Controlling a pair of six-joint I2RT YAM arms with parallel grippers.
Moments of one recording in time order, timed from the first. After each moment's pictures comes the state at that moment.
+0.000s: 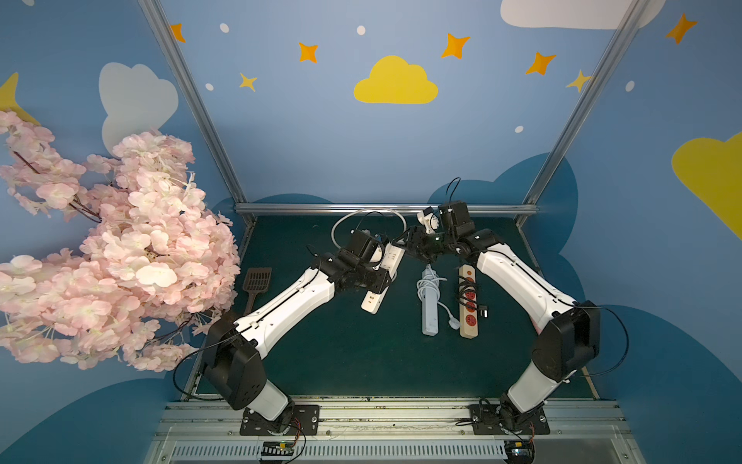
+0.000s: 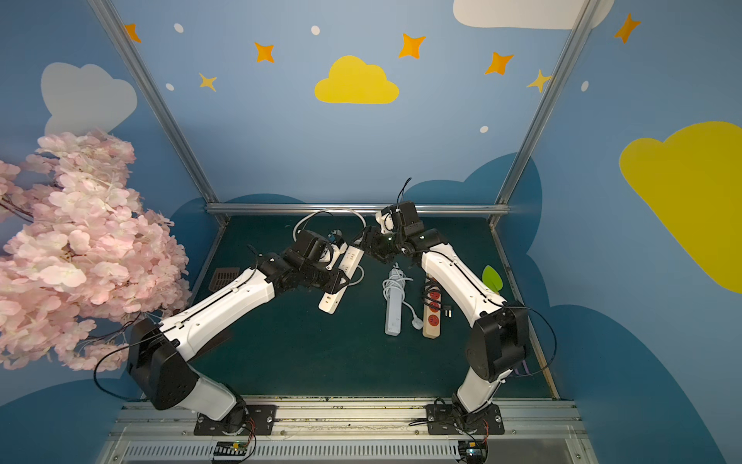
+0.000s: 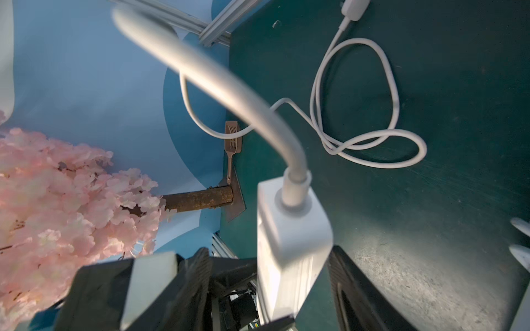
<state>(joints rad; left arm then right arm) -0.64 1.54 1.37 -0.70 0.14 -0.20 0.51 1.71 1.57 -0.55 -0.57 0.81</state>
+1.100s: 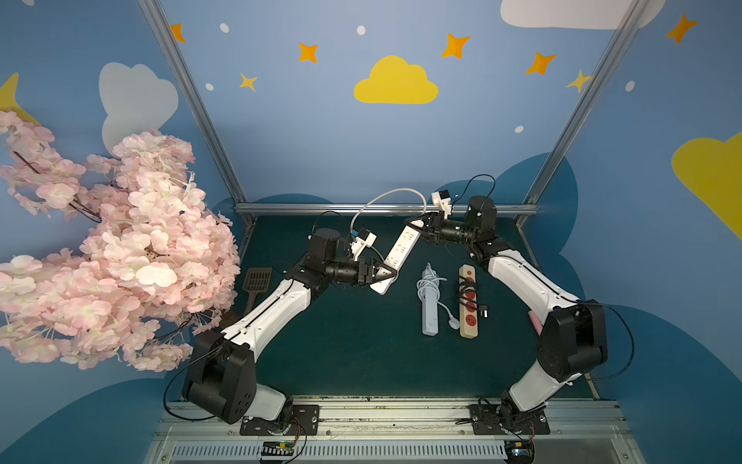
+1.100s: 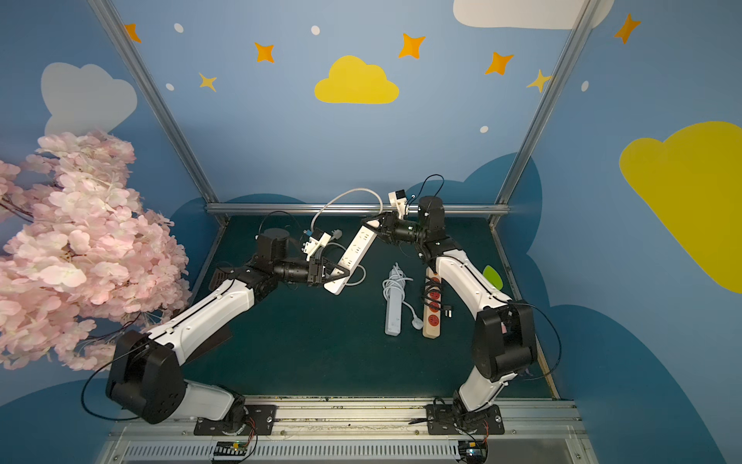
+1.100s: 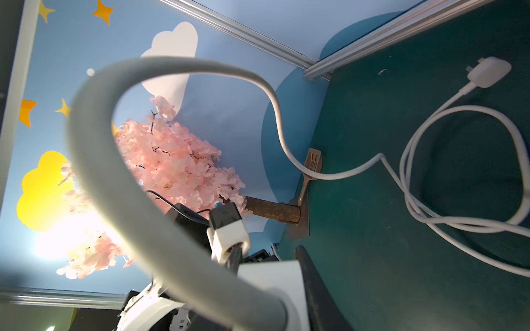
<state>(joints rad) -0.40 1.44 1.06 -0.05 1.06 -0.73 0.35 1.67 1.39 0.14 -0.94 1.06</state>
